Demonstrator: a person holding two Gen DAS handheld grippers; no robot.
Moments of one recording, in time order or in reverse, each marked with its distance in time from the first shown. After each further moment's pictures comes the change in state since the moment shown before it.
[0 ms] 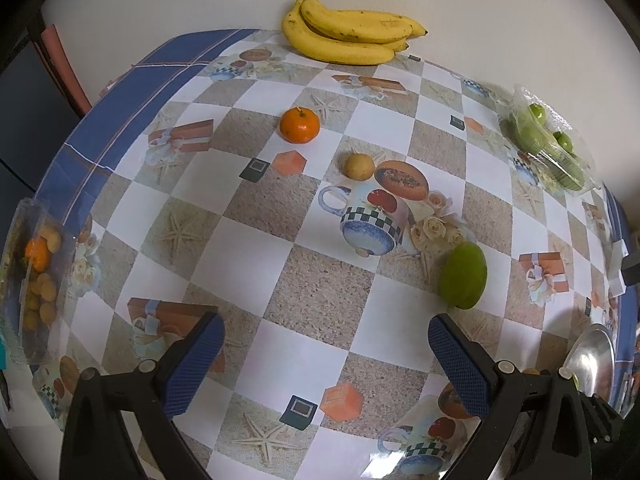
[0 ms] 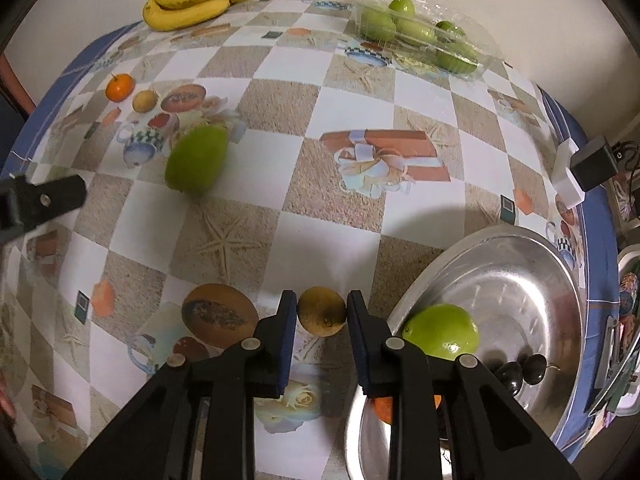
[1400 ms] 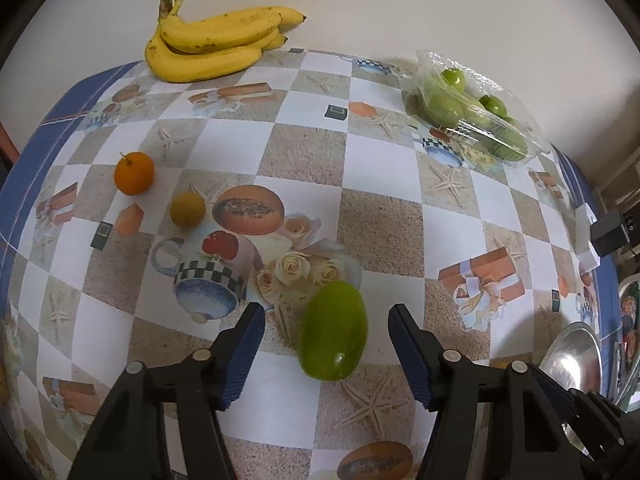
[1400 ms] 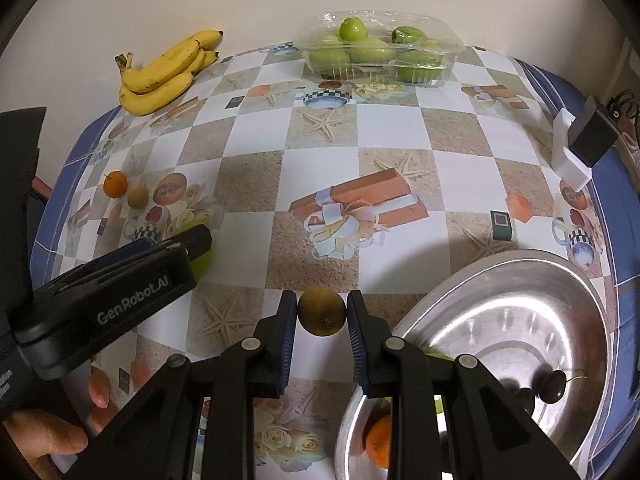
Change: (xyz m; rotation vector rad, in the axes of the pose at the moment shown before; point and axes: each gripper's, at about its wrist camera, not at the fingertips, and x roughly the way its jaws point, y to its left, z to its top) left arm 0.041 -0.094 0.021 0.189 -0.025 -0.165; right arm -0.006 -0.047 0.026 0.209 -0.093 0.145
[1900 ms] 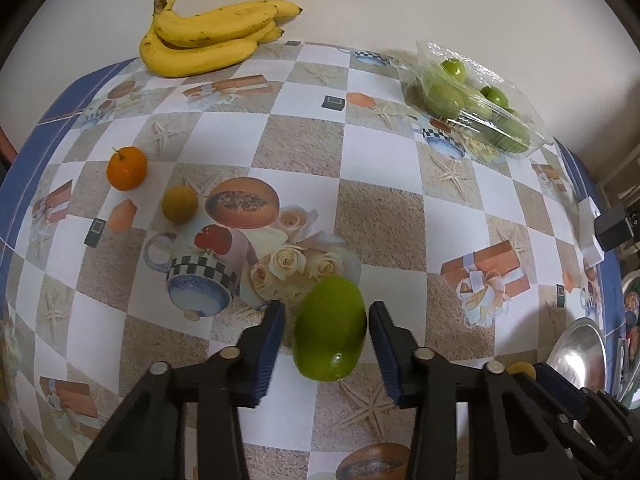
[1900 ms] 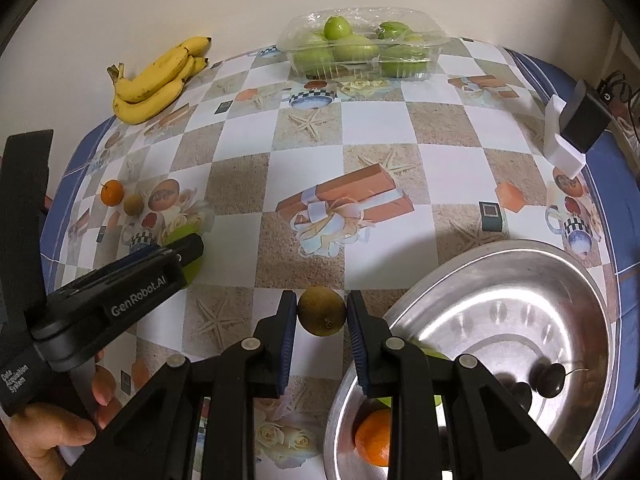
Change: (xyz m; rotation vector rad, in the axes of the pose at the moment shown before) left arm 0.007 -0.004 -0.002 0.016 0.016 0.009; right arm -0.003 -0.012 -0.001 0.040 0.004 0.016
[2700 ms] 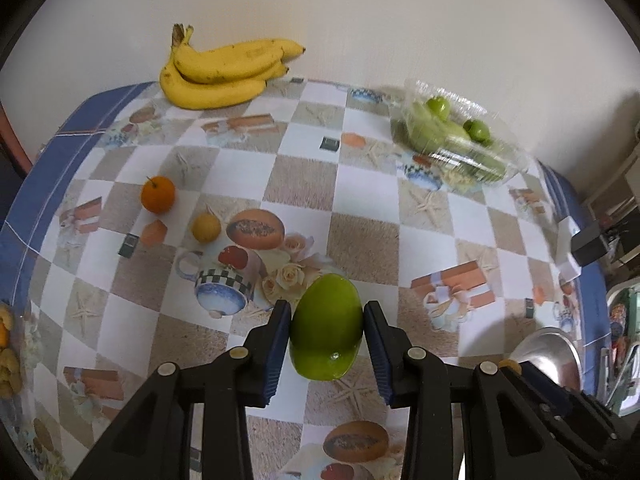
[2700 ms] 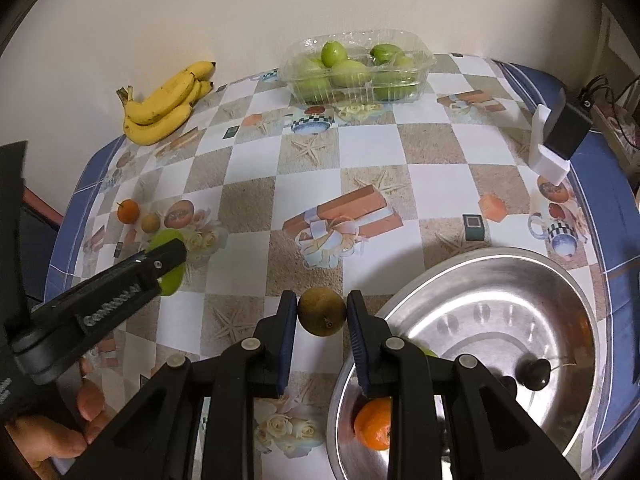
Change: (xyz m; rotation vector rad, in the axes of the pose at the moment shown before) left arm -0.055 -0.004 0.003 -0.024 -0.076 -0.004; right arm -0.029 -0.003 0.000 0.028 -0.052 0.019
